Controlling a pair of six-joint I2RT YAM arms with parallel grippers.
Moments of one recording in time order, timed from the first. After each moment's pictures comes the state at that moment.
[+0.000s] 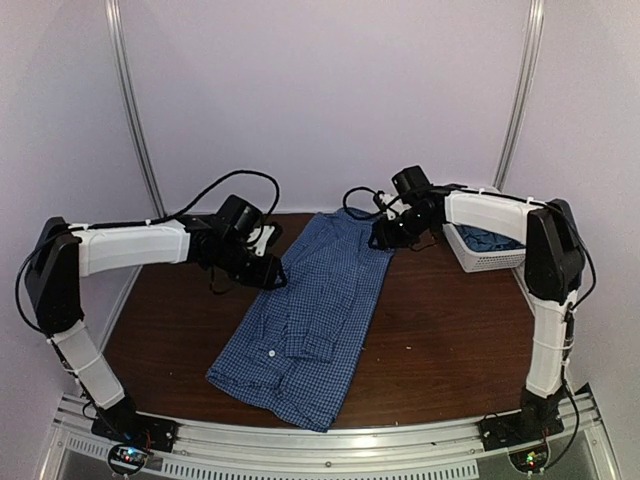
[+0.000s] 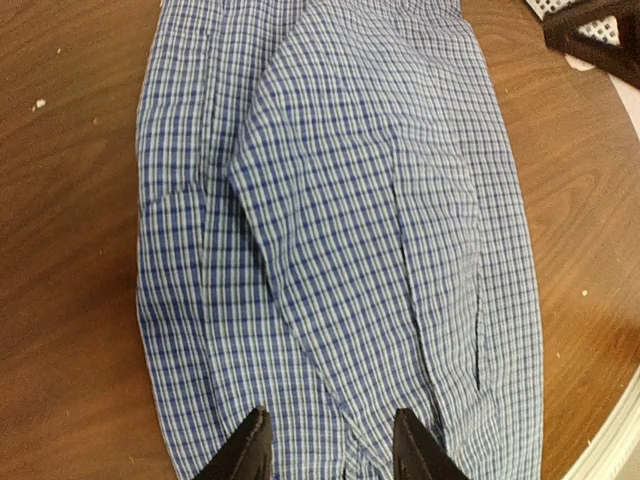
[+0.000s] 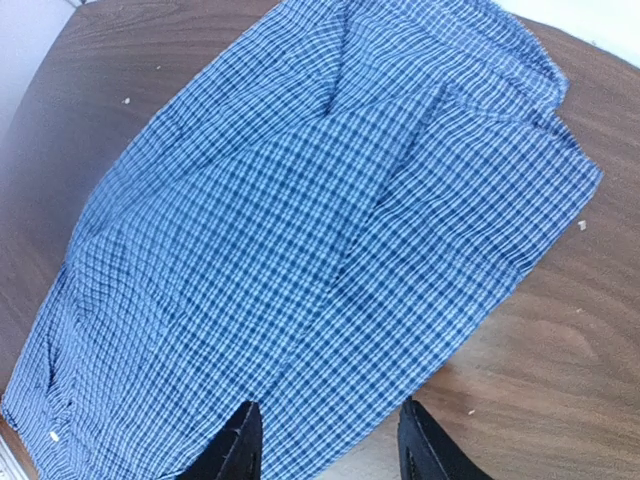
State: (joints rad) left arm -0.68 1.68 1.21 -0.46 0.16 -0.32; right arm 0.47 2.04 1.69 -0.57 -0.18 0.20
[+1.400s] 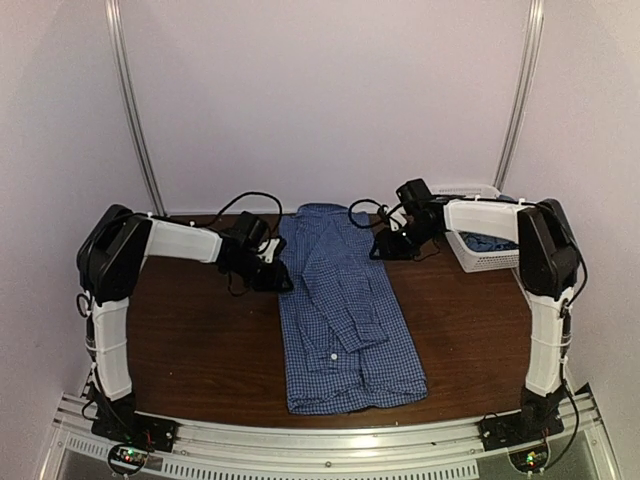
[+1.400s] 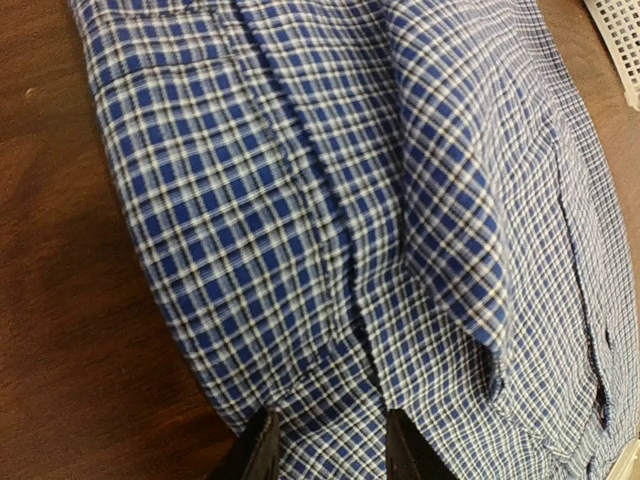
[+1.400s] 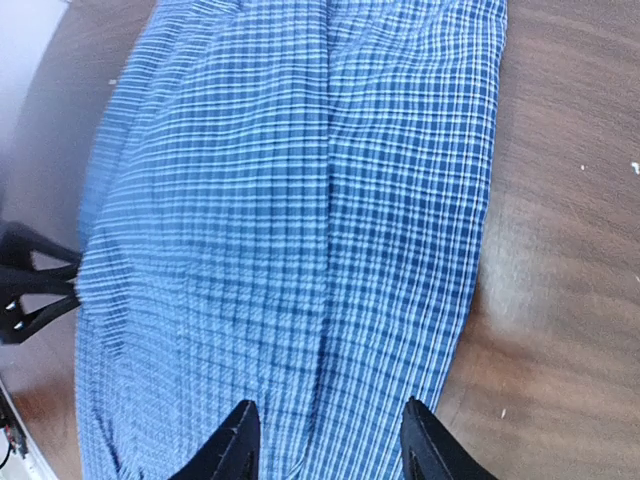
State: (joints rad) left arm -0.55 2.07 1.34 -0.25 0.31 -0.34; right arm 0.43 2.14 1.67 -0.53 -0.28 0.26
